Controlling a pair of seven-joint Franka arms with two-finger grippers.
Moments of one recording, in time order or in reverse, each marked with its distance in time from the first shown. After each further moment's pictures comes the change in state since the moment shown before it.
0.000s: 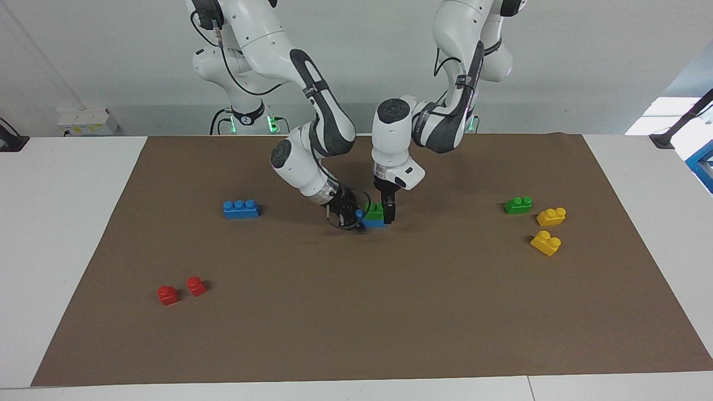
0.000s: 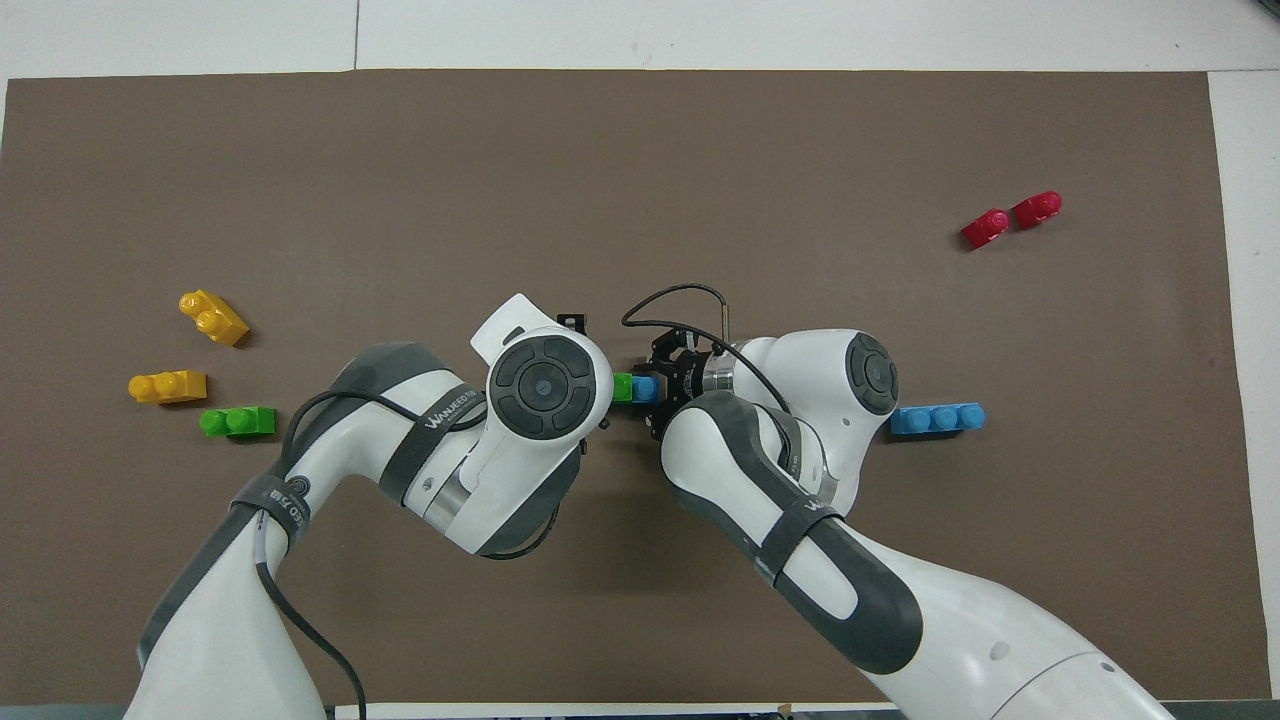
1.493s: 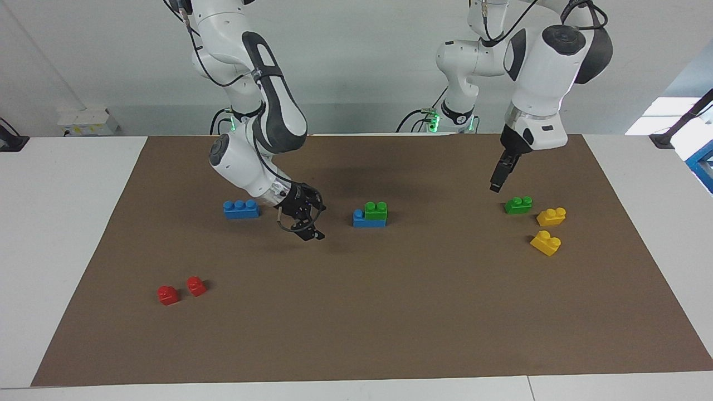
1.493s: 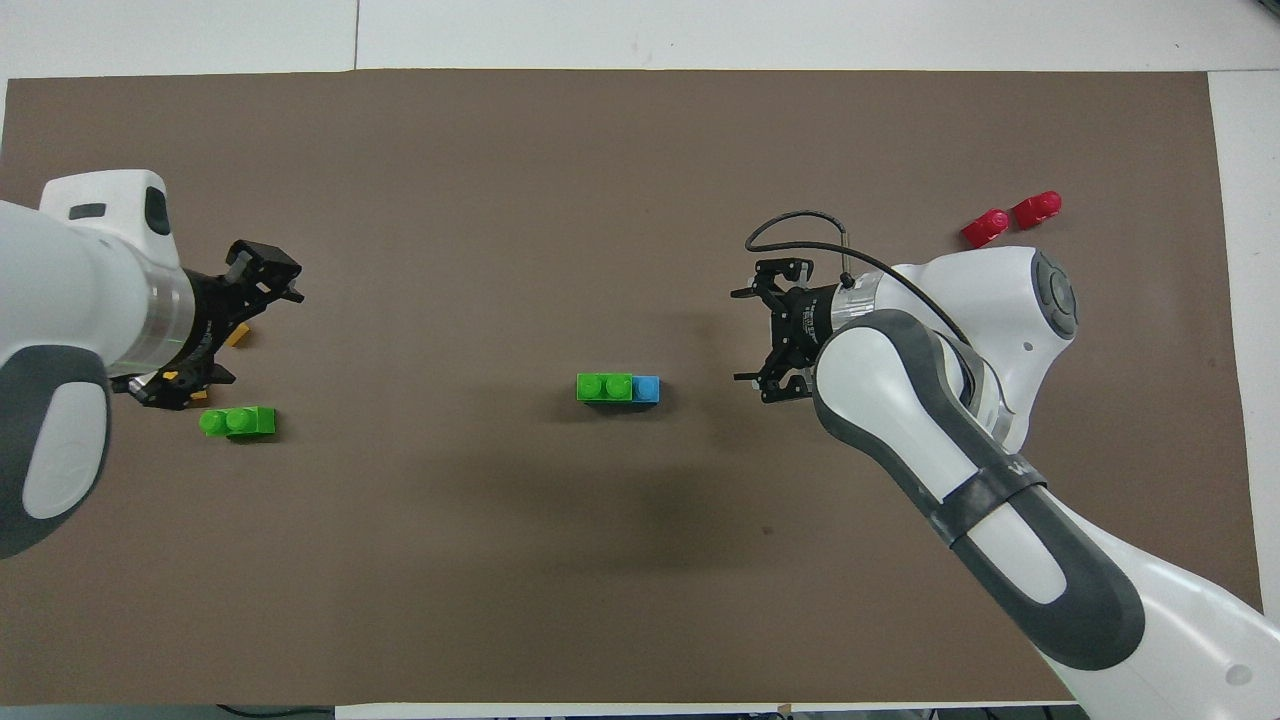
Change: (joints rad) left arm 0.458 -0.335 0.024 0.053 -0.075 -0.378 1.251; right arm -0.243 -0.148 -0.015 0.023 -0.190 -0.250 -0.096
